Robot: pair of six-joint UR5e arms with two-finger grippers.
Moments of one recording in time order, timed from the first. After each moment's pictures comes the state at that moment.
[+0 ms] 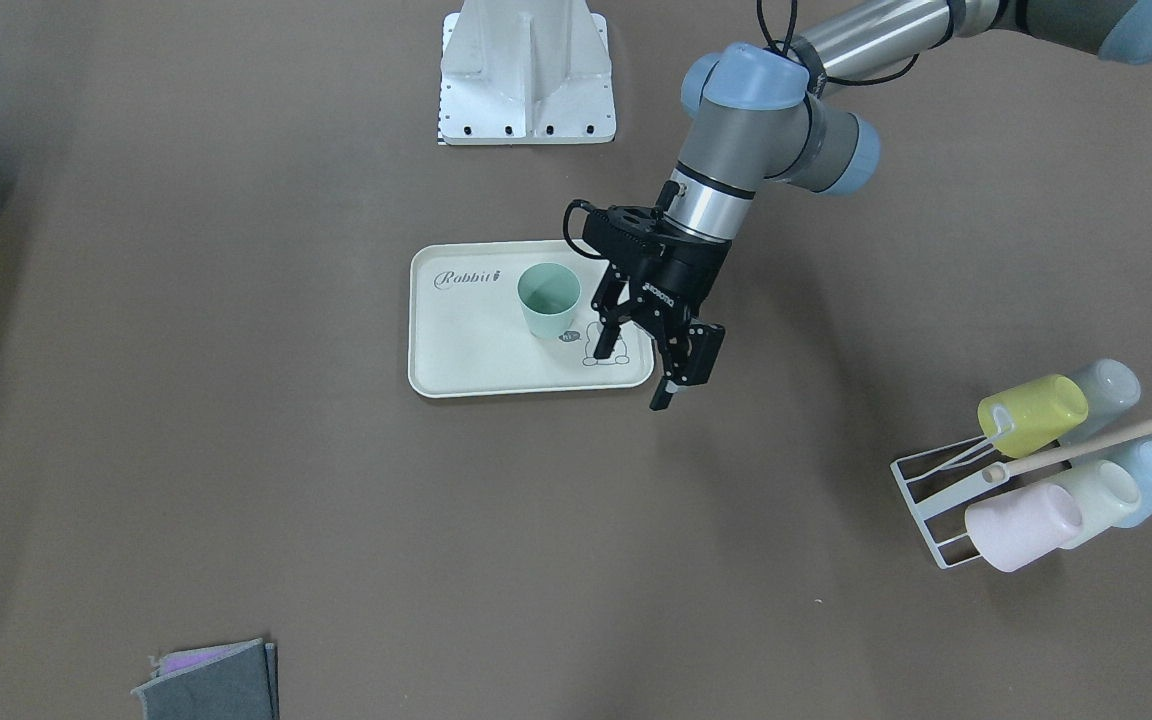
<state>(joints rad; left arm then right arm) -0.62 -2.16 -1.64 -2.10 -1.47 -0.07 1.51 -1.66 1.69 -1.60 2.25 -0.07</state>
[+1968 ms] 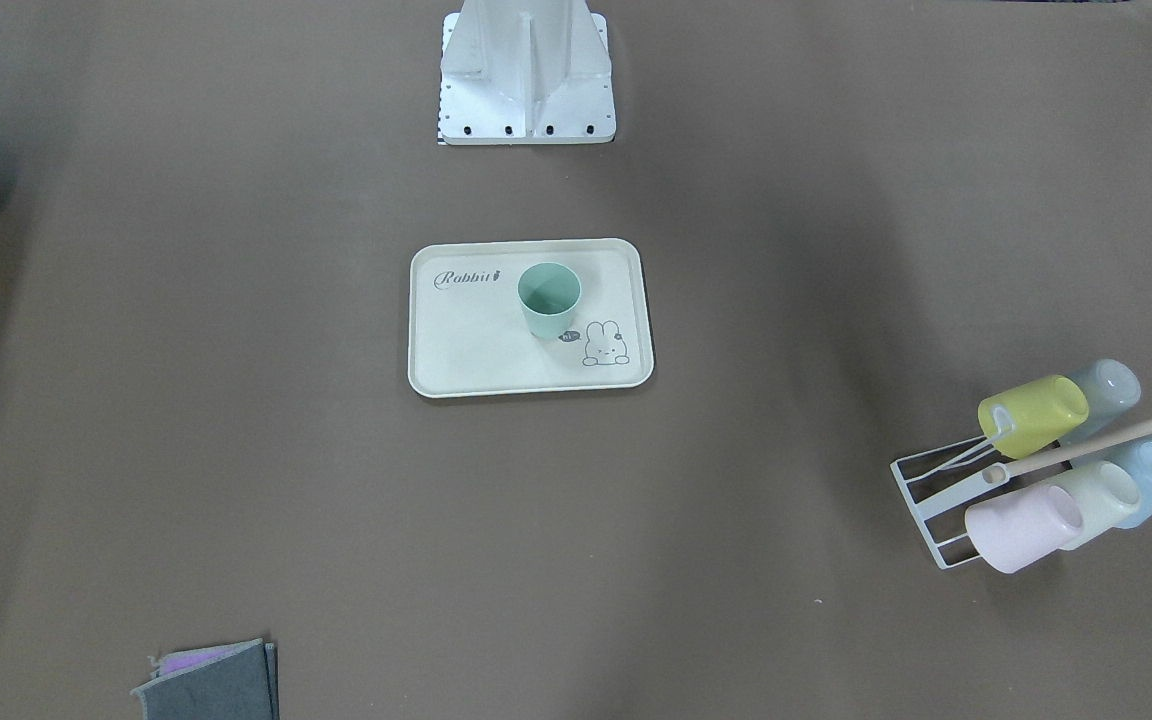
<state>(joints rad) -1.43 -1.67 -1.75 -1.64 -2.24 -0.13 1.51 -1.66 1.68 -1.60 2.28 -0.07</state>
